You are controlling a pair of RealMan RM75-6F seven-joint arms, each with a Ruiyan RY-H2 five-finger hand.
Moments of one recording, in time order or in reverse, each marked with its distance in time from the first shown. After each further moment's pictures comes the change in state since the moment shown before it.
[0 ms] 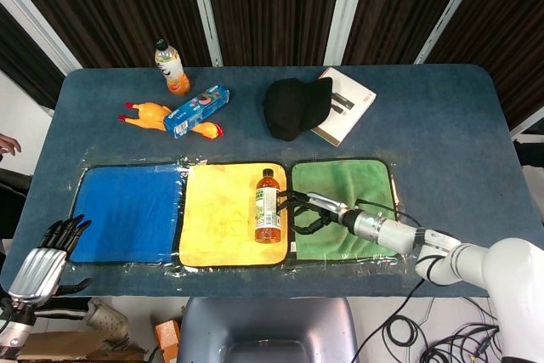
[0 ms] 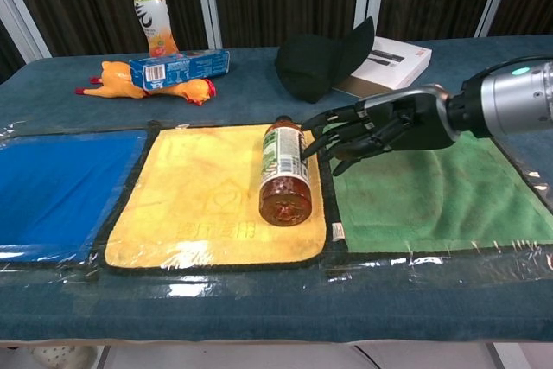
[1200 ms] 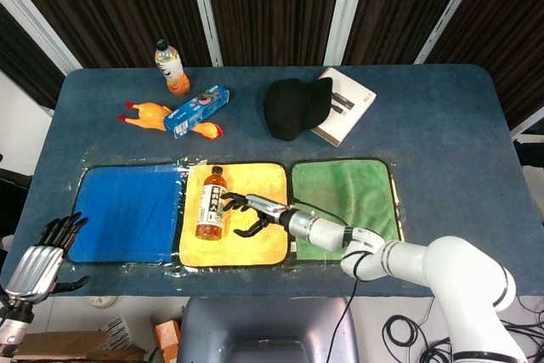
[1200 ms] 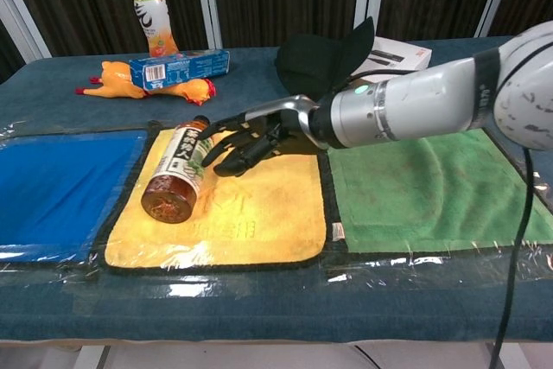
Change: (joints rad) left arm -0.005 0.009 -0.009 0.005 -0.008 -0.009 -0.034; right arm 0.146 -0.255 0.258 0.080 0.218 -0.264 -0.392
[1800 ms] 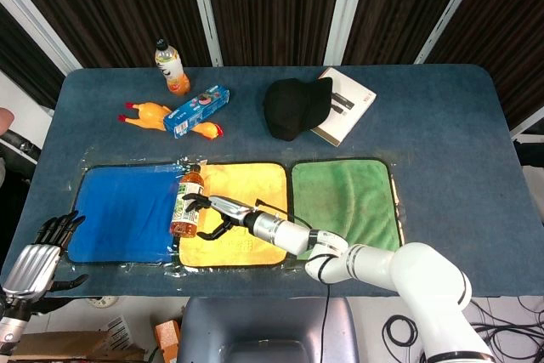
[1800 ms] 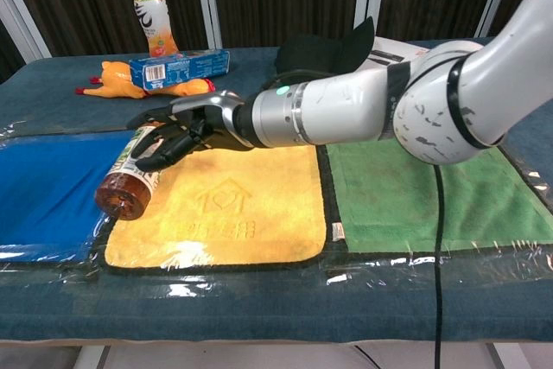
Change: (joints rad) left arm -0.004 0.005 -0.005 0.004 -0.011 -0.011 -0.016; right arm 0.081 -0.153 0.138 0.114 0.021 -0.013 -0.095
